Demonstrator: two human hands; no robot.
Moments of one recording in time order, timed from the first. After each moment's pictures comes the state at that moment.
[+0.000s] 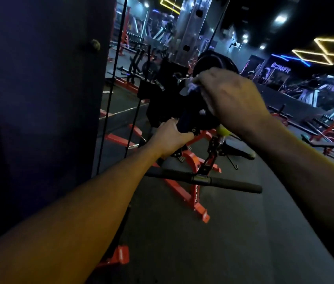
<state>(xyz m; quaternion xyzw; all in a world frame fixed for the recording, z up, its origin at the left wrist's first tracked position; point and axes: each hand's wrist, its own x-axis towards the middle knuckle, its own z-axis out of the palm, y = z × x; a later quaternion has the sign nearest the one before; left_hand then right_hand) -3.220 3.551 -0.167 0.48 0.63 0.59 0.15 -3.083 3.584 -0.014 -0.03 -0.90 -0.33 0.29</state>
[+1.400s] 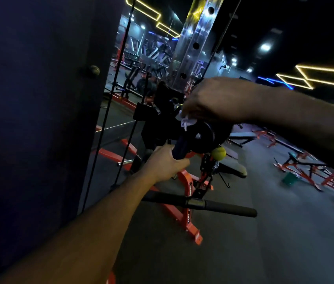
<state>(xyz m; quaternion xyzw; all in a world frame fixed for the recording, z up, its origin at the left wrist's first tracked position) -3.225 3.550 -0.172 0.49 0.64 0.57 0.14 -3.126 3.577 0.063 0.07 -0.91 -0.41 -0.07</state>
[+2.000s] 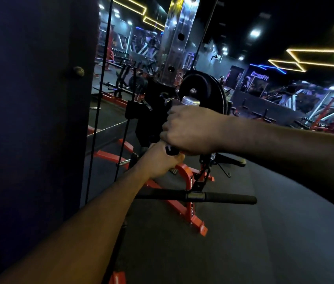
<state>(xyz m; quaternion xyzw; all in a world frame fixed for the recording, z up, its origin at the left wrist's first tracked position) -3.222 3.538 -0.160 0.51 0.65 0.54 0.14 -3.123 3.565 -0.007 0.13 -0.84 -0.52 -0.06</state>
